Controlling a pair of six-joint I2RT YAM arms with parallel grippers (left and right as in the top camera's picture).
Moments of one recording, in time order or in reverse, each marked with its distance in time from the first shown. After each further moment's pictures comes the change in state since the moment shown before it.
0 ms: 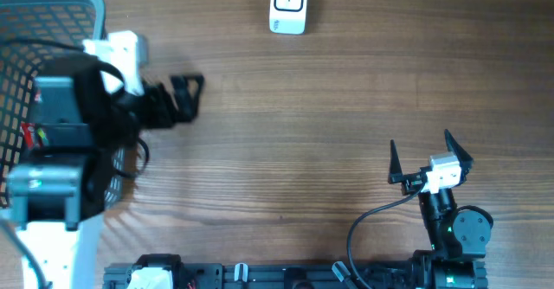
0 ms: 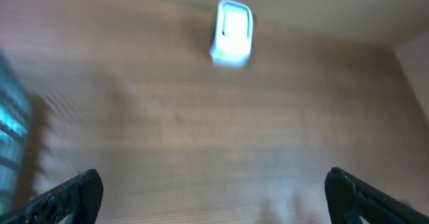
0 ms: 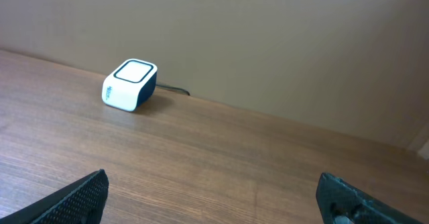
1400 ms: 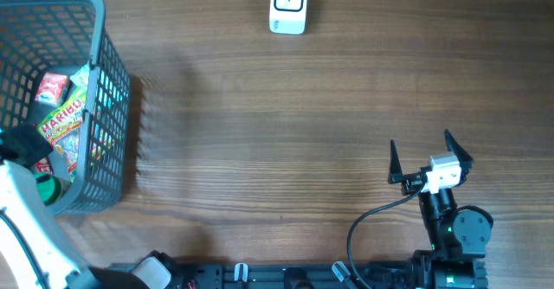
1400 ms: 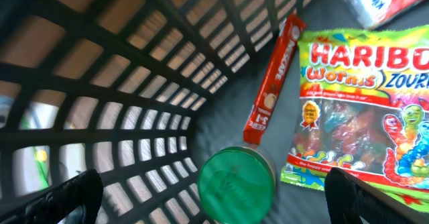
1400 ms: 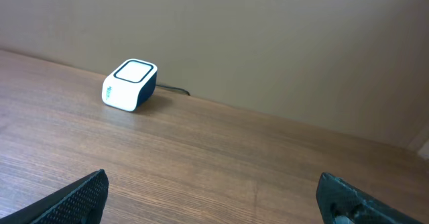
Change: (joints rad) left arm 0.787 0.263 -0.197 0.104 -0.571 0.287; right arm 0.000 0.000 0.000 0.000 0.000 0.000
